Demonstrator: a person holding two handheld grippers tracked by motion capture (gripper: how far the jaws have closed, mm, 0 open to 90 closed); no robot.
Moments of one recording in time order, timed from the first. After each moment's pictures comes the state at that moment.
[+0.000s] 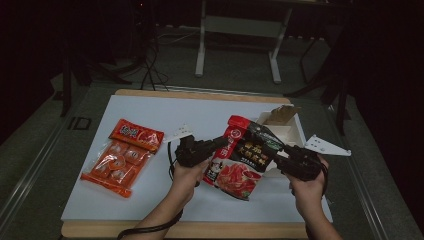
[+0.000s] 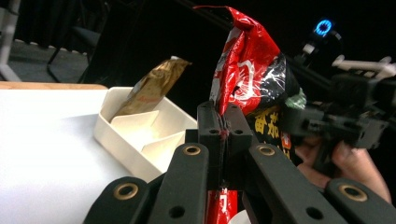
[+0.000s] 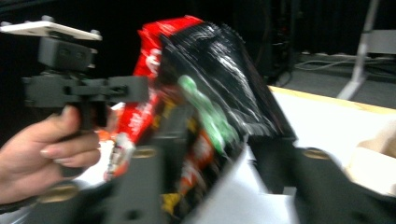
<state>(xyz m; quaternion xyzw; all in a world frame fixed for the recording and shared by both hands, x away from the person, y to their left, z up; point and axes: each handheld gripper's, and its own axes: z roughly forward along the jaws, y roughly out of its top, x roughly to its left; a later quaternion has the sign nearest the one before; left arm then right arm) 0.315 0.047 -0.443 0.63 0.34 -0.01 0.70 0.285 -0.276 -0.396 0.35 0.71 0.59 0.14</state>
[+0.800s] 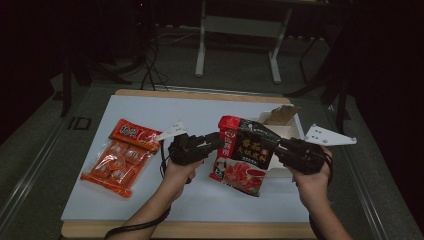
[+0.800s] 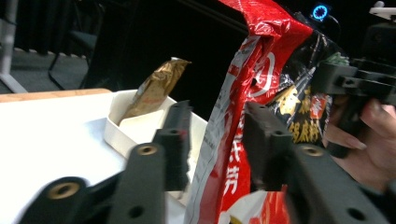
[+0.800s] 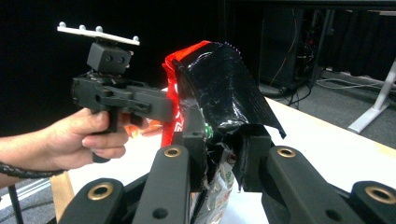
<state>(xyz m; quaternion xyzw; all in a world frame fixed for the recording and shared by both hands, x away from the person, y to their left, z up) 0.318 0.070 -0.431 0.65 0.32 0.01 0.69 0.284 -0.263 -0.351 0.27 0.75 0.58 0.15</state>
